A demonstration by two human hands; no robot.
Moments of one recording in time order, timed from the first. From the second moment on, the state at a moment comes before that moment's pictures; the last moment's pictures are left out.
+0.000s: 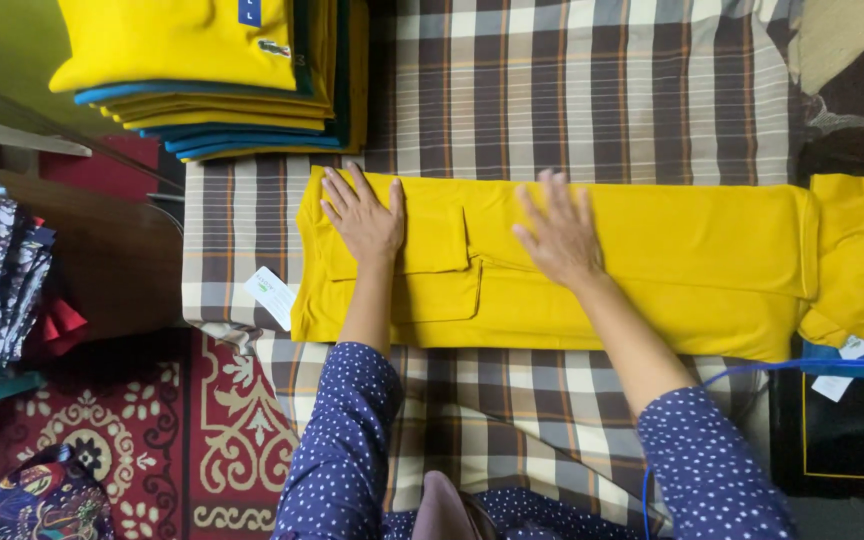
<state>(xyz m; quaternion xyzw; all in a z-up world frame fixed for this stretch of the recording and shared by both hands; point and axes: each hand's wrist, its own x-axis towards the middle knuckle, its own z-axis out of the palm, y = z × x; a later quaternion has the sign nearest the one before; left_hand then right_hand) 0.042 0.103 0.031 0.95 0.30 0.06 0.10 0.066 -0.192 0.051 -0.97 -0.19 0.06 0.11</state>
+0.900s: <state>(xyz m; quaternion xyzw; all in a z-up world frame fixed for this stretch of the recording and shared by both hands) 0.050 0.104 0.042 0.93 0.34 0.04 0.12 0.072 -0.112 0.038 -0.95 -0.21 0.09 0.22</state>
